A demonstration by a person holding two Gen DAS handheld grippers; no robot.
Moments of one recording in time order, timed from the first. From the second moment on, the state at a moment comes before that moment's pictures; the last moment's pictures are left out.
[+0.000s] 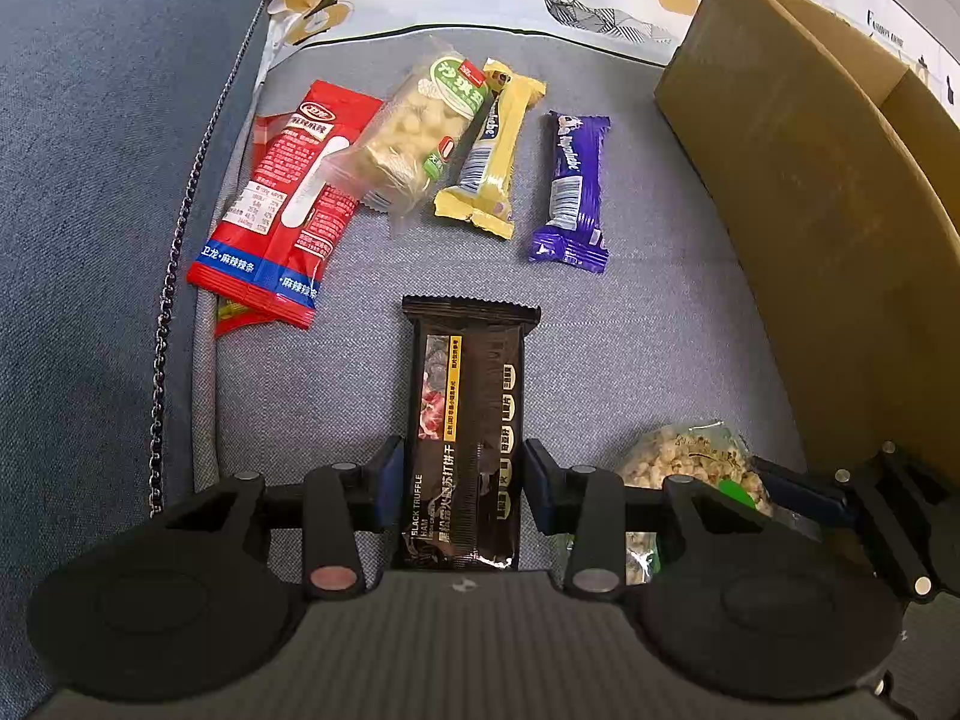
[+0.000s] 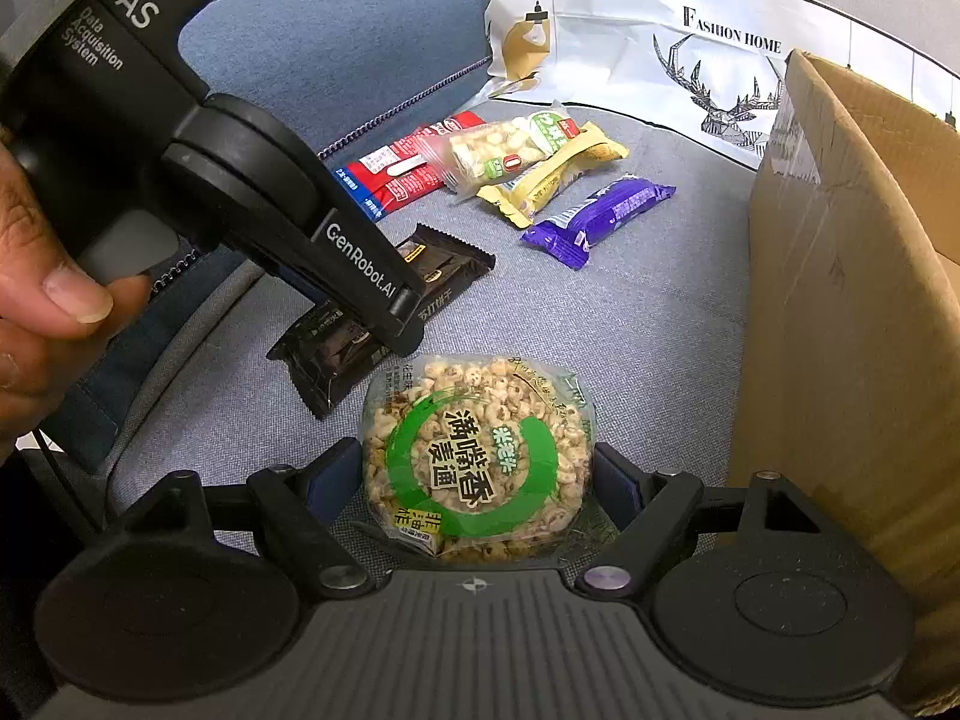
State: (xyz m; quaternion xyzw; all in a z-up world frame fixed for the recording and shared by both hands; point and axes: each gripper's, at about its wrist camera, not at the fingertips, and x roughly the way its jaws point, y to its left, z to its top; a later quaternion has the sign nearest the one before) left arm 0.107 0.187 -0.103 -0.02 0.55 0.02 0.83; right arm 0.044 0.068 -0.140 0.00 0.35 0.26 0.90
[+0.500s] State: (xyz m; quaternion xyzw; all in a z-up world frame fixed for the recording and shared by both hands) left arm 0.107 0.188 -0.103 -0.03 0.55 0.02 0.83; right arm 0.043 0.069 -0.140 -0.01 0.34 0.26 0.90
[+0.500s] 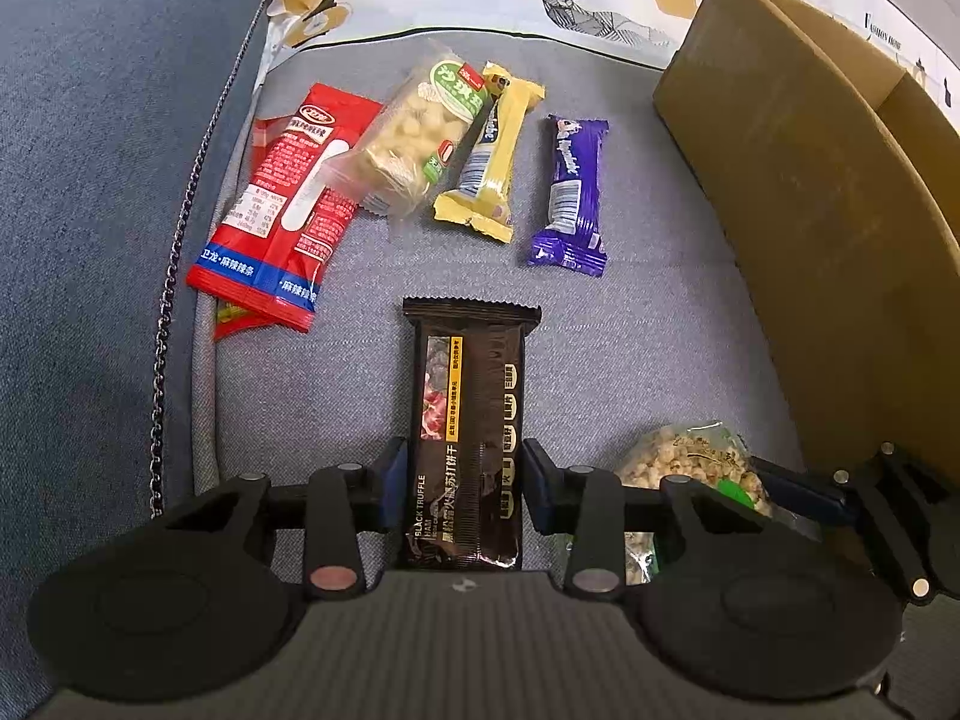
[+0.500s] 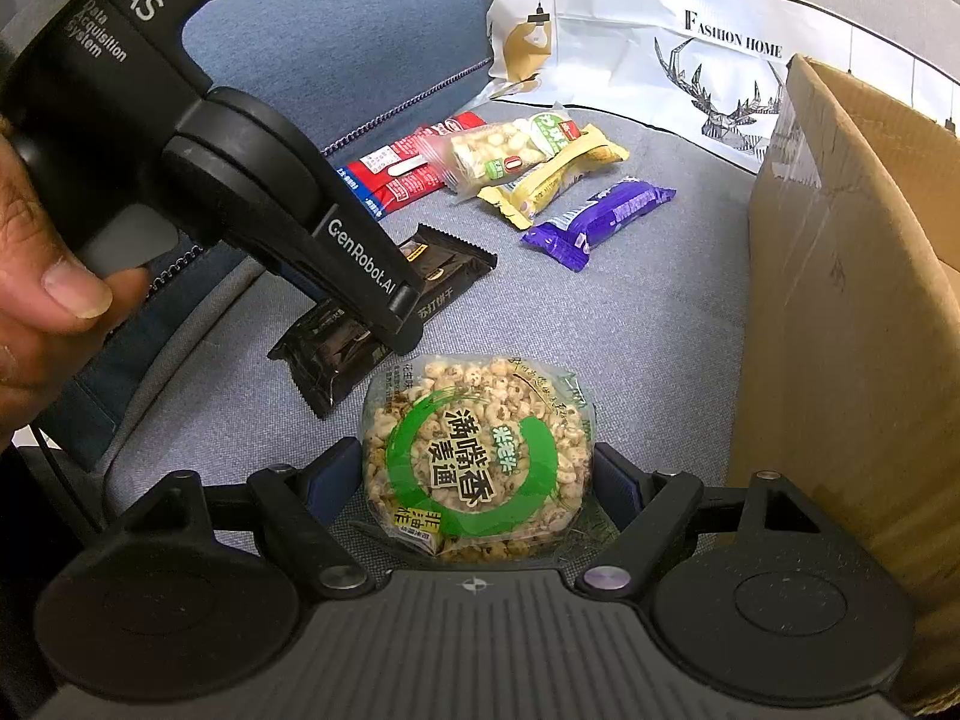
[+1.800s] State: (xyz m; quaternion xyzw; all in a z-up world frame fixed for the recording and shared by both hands) left arm 0.070 0.158 0.005 -0.06 0.26 0.03 0.96; right arm -0.014 -0.097 0.005 0.06 0.08 0.19 0.98
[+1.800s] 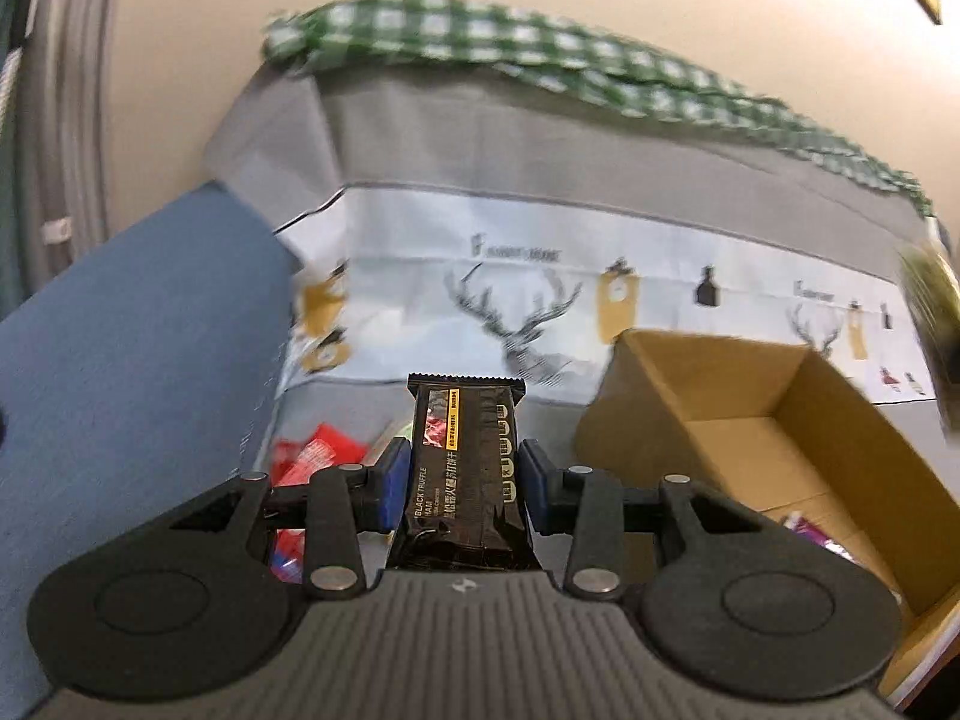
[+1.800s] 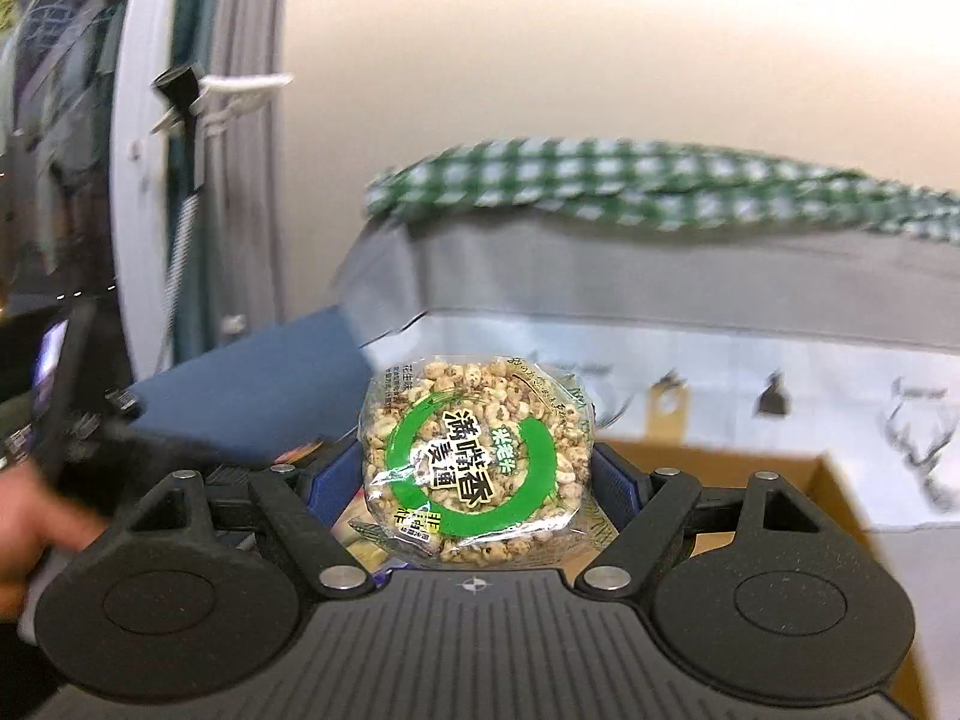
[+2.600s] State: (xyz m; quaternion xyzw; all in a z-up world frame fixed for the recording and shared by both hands) left arm 0.113 0.001 0.011 0.02 0.16 -0.08 0.98; right arm 0.040 -0.190 -0.038 0.06 0.11 0.06 0.99
